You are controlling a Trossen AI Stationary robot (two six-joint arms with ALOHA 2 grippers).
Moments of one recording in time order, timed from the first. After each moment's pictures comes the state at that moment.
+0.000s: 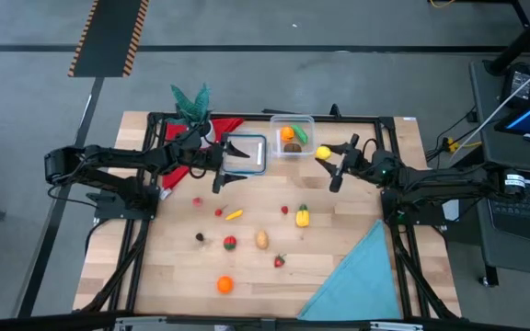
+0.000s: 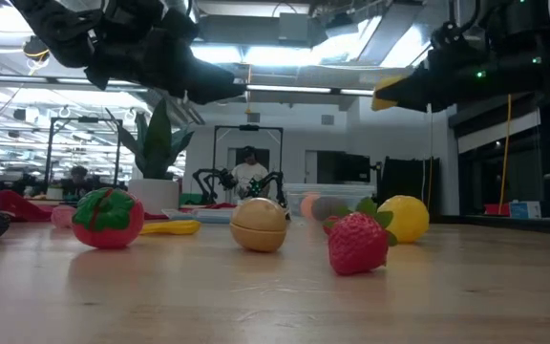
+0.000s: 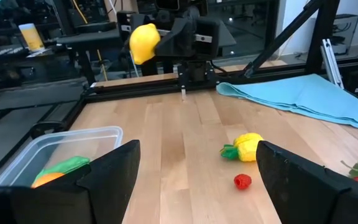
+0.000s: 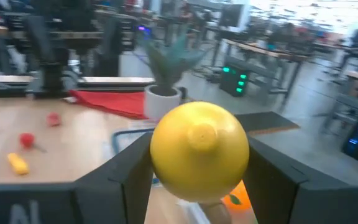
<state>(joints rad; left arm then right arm) 0.38 1.21 0.49 0.54 0.39 0.19 -0.24 0.90 0.22 0.65 0.21 -0.13</state>
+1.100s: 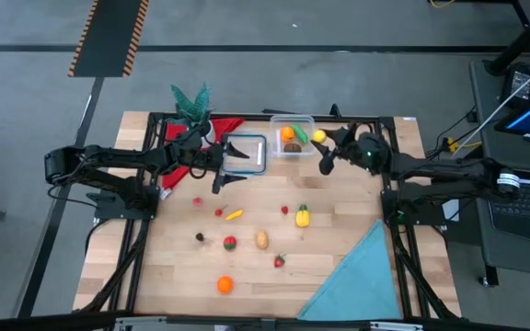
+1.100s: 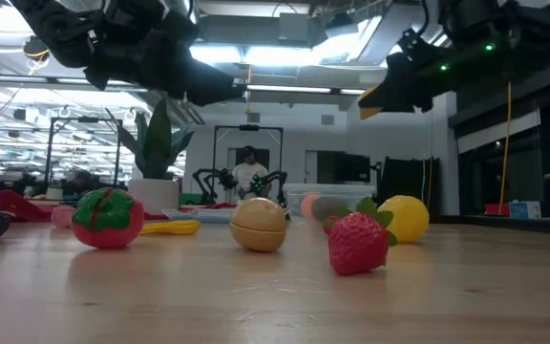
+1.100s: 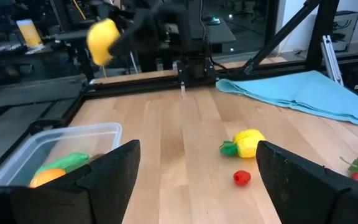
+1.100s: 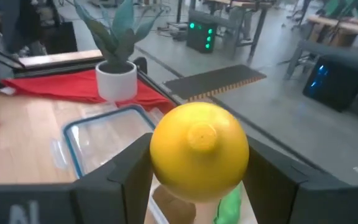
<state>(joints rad) 0.38 1.21 0.49 0.52 0.39 0.19 -0.37 1.02 0.46 0.35 0.26 -0.02</state>
